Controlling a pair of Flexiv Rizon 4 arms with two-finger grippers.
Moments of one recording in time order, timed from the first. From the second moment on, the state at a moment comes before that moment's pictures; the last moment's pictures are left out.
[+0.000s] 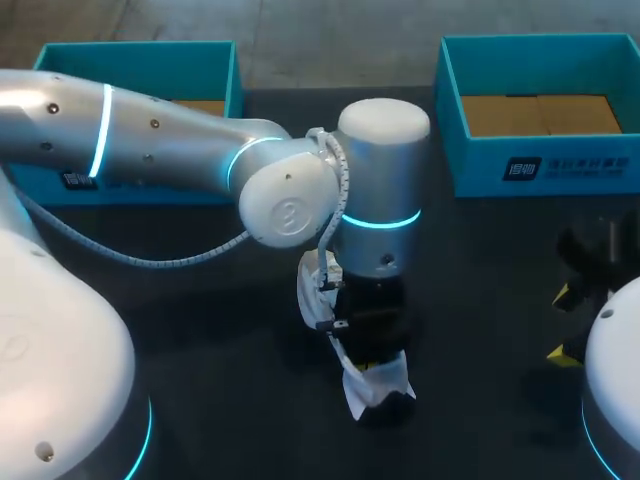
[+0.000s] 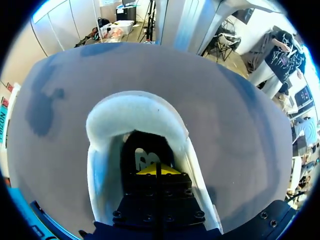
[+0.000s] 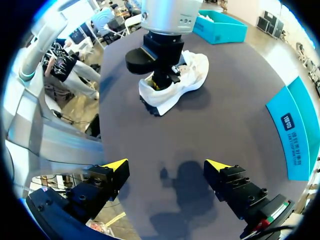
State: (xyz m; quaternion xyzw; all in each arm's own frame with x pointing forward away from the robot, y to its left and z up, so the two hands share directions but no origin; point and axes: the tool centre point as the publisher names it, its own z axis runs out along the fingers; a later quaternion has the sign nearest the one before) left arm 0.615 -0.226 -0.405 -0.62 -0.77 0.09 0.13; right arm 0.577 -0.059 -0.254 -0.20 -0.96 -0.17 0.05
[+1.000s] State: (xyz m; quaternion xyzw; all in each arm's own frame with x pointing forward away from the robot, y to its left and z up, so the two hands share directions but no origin) left arm 0.595 -0.241 -0.404 -0.59 -0.77 0.16 0.15; right arm 0.576 -0.059 -0.254 -0.20 -0.96 -0.17 0.05
